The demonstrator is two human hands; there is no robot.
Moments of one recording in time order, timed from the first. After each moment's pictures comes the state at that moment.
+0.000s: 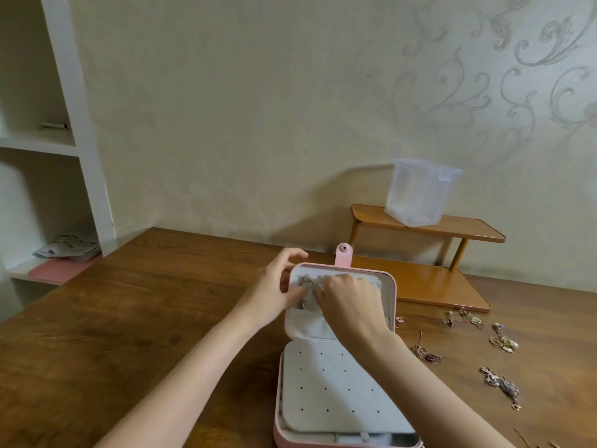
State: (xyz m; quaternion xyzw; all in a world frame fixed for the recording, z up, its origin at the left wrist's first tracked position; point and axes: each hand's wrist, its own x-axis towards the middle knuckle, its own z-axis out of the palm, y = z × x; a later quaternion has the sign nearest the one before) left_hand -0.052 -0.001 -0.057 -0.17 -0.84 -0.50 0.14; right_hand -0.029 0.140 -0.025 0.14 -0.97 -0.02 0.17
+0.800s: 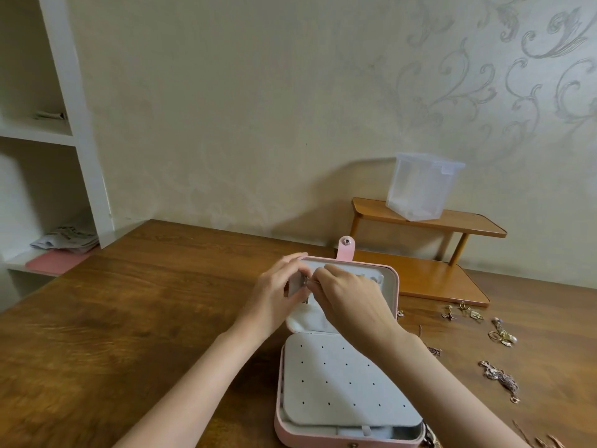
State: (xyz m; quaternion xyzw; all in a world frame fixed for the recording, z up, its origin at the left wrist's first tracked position) left_hand -0.049 0.006 -0.079 -0.22 -0.84 -0.42 0.26; right_hand -0.019 0.148 -0.029 0.29 -0.92 0.05 0.27
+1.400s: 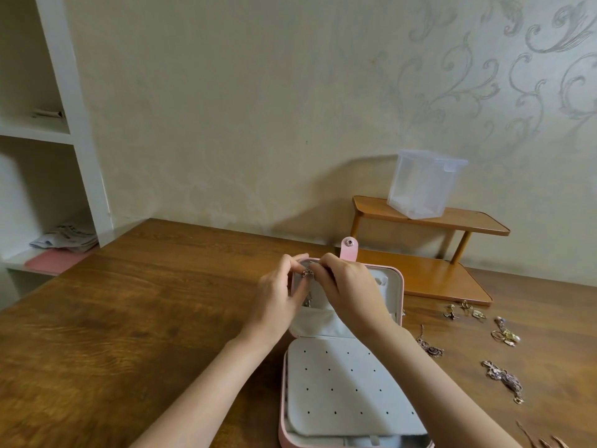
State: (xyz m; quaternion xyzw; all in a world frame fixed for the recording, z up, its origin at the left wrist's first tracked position) left_hand -0.045 0.019 -0.084 -0.18 -0.79 -0.49 0.33; right_hand -0.043 0.148 -0.039 0.25 -0.90 0.23 0.26
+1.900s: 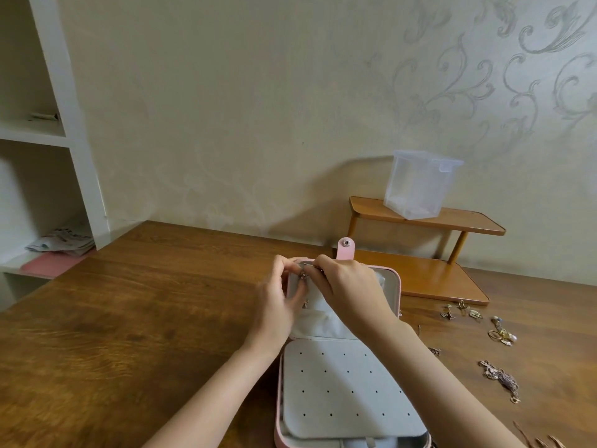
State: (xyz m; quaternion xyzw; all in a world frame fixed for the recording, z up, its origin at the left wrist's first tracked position) left_hand -0.036 0.032 -0.079 -0.16 -0.72 -0.59 0.33; right_hand -0.050 0.151 -0.038 0.27 -0.88 0.11 0.37
